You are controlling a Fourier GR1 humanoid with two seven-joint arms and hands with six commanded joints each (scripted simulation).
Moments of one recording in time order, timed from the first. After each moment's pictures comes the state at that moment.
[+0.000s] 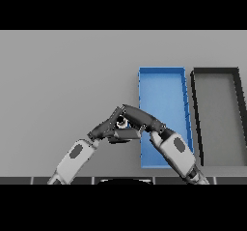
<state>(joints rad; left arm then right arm) -0.27 0.11 -0.53 -1.61 -0.01 -0.31 0.02 -0.49 -0.08 0.41 -1.89 -0.26 0.35 0.36</state>
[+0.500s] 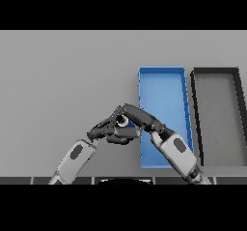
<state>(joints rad) -0.25 0.10 -0.50 -1.59 -0.10 -0.32 -0.01 -0.48 -0.11 0.43 -1.88 -0.23 0.30 0.37</state>
